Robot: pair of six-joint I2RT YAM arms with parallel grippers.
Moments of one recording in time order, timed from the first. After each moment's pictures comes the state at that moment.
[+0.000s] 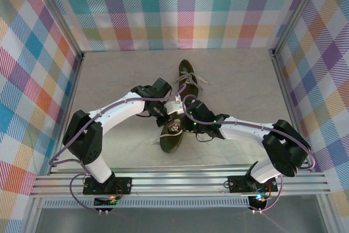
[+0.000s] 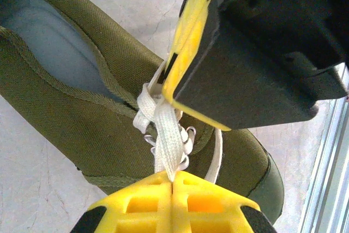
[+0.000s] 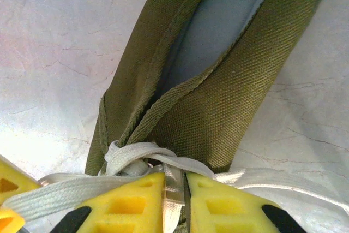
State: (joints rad) left arm -0.65 1.67 1.26 -0.84 0.38 0.52; right arm 0.82 1.50 0.77 -0.12 -0.09 0.86
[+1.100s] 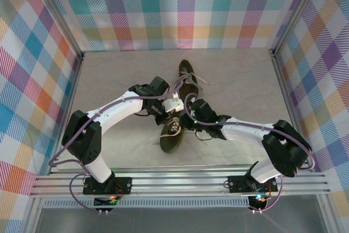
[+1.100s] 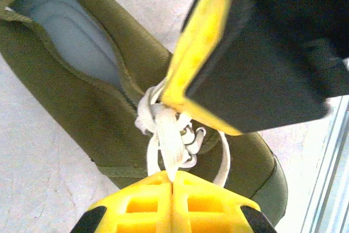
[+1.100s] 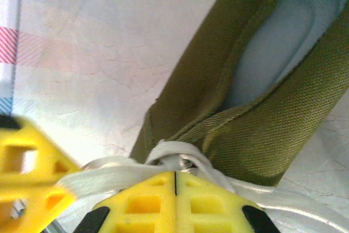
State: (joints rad) left arm -0.62 1.66 1.26 -0.84 0.38 0.49; right arm 0.80 1.47 0.72 0.04 -0.17 0.84
